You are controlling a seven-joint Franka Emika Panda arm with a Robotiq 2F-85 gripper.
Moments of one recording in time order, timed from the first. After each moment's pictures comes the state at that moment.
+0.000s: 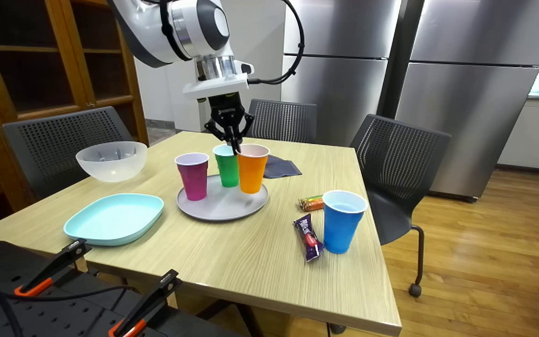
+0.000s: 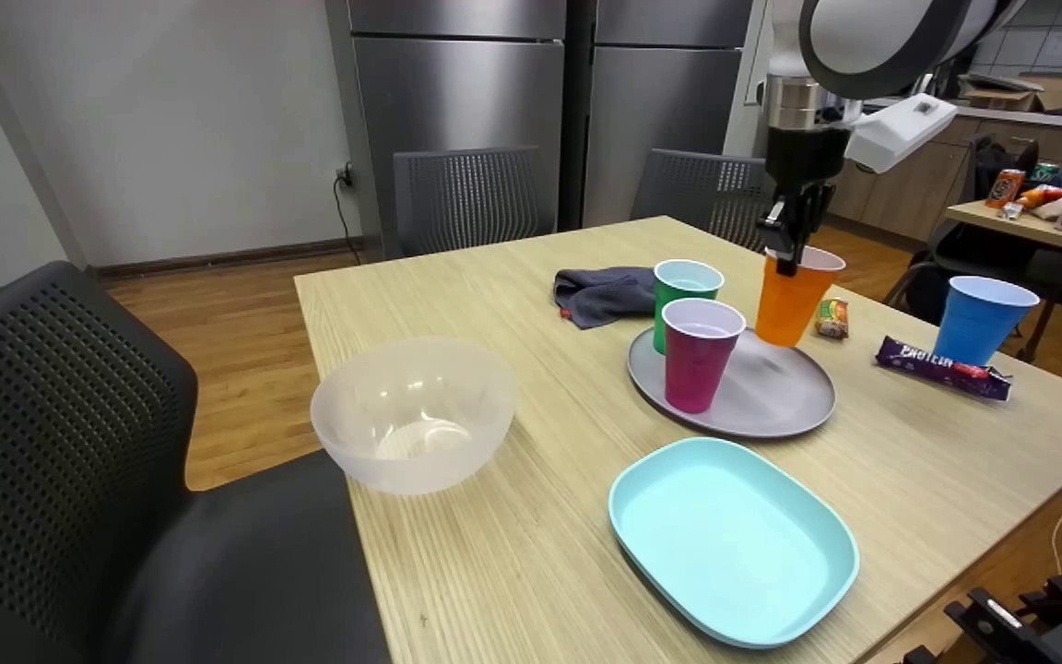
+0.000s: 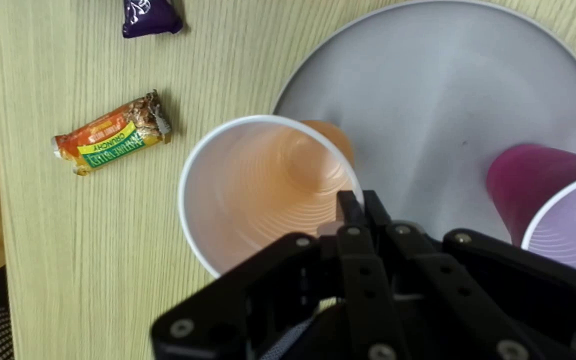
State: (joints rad) arm 0.01 0.28 -0.07 -2.23 -0.37 2.52 -0.13
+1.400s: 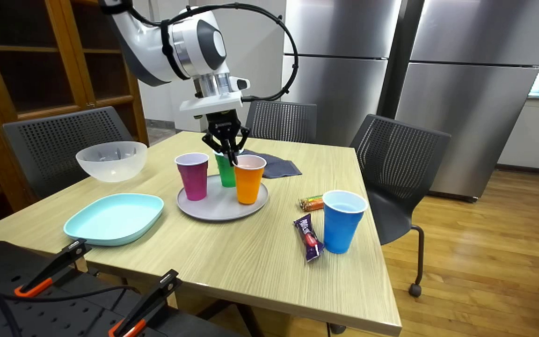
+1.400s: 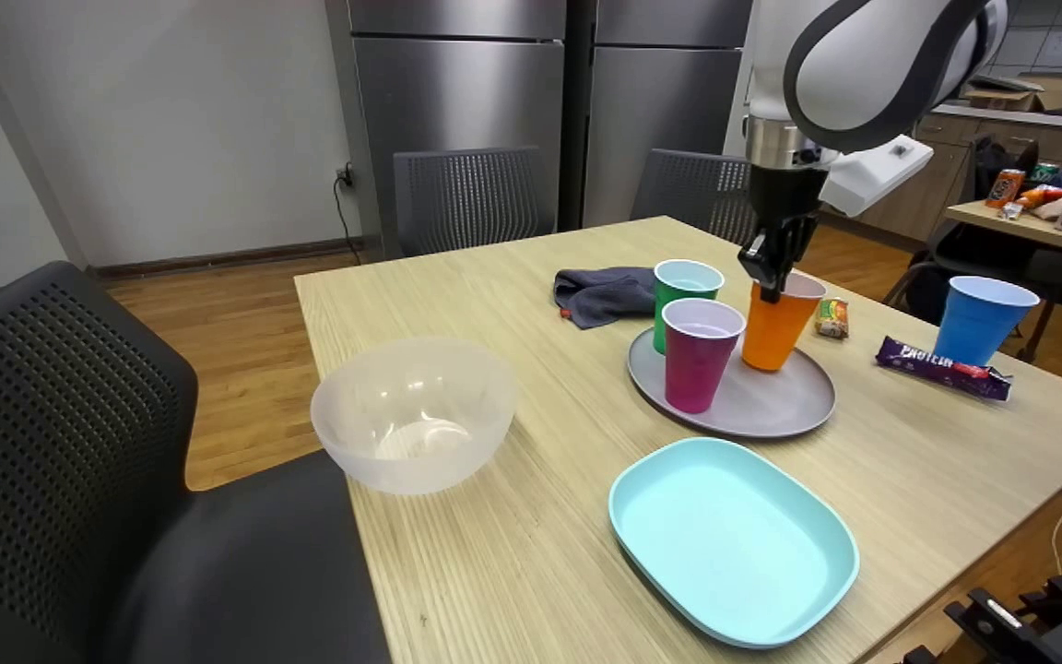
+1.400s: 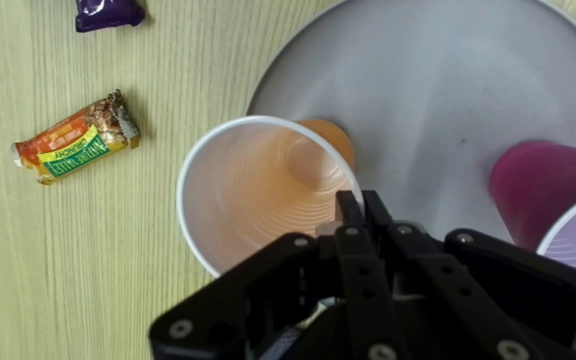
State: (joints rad) arm 0.04 0.36 -0.08 -2.23 -0.40 2.60 -0.05
